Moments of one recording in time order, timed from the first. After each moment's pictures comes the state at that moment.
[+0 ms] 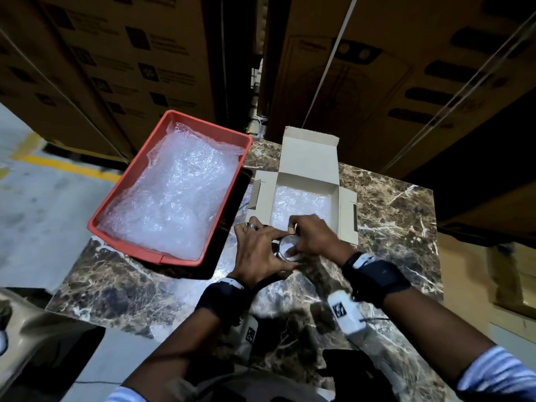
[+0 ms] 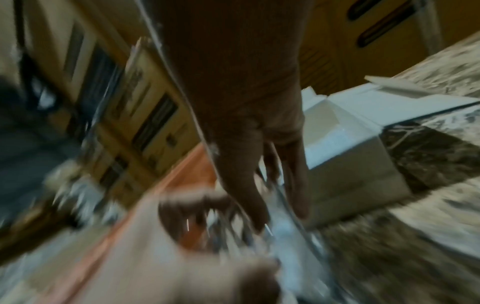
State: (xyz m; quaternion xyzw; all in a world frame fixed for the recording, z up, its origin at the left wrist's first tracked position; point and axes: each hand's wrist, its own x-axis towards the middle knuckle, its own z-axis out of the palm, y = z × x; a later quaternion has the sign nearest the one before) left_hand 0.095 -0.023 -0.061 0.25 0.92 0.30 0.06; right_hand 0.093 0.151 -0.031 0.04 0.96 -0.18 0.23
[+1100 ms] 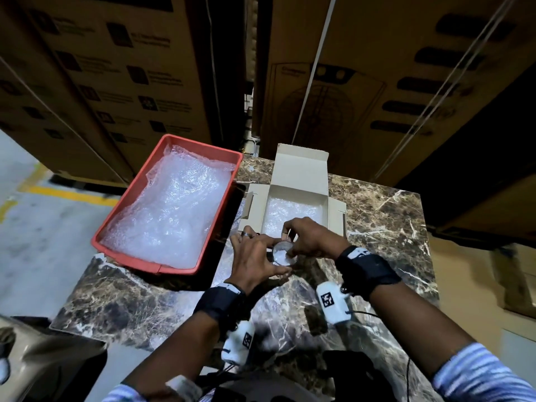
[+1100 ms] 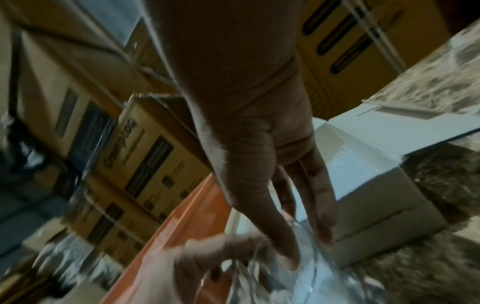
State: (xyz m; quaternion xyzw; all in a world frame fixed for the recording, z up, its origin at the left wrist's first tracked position) left_hand 0.097 -0.020 -0.061 0.26 0.93 0.25 0.08; right_hand 0.092 0.162 -0.011 0.04 0.94 -0.22 0.26
